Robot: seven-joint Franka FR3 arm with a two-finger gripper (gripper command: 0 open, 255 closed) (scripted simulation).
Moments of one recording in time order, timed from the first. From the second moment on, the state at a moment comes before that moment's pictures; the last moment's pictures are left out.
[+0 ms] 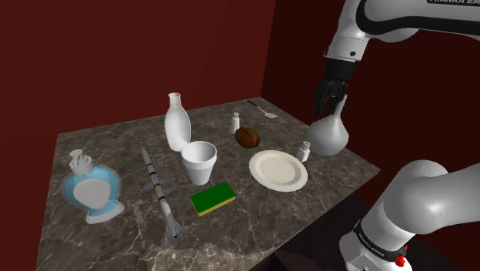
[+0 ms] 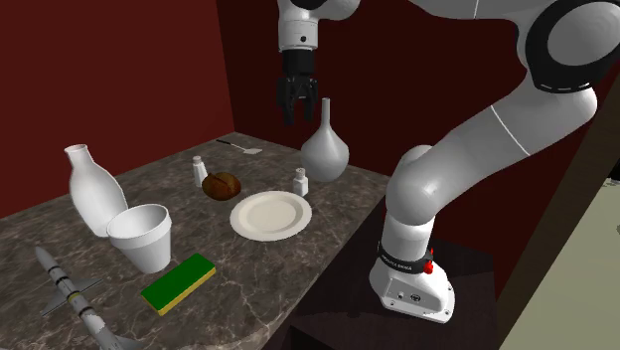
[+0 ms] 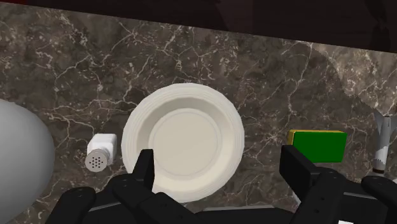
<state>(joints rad) 0.02 -0.74 -0.07 -2.33 0.12 1.49 -0.02</state>
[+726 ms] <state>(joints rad) -0.04 -0.66 -0.11 -2.51 0.01 1.79 -0.08</state>
